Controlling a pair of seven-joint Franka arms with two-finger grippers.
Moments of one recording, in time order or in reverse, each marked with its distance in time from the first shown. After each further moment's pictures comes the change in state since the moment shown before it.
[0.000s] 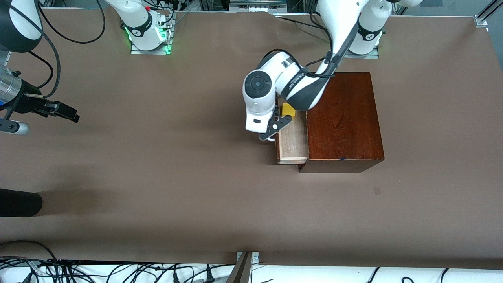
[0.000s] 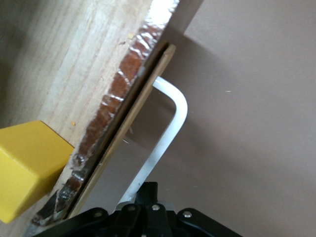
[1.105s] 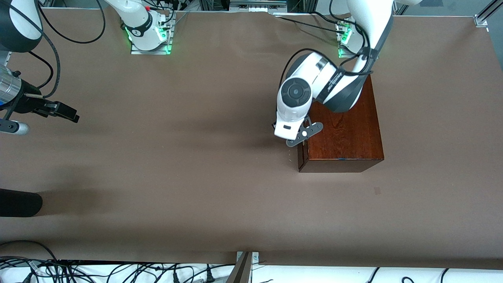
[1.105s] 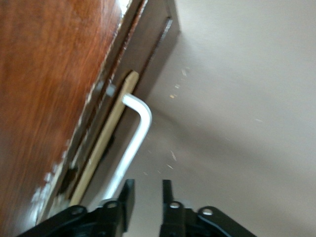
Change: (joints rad) left arm 0.123 -0.156 -0.010 -0.098 -0.030 -0.052 0.182; right arm 0.000 0.000 0.000 0.002 0.000 0.003 0.000
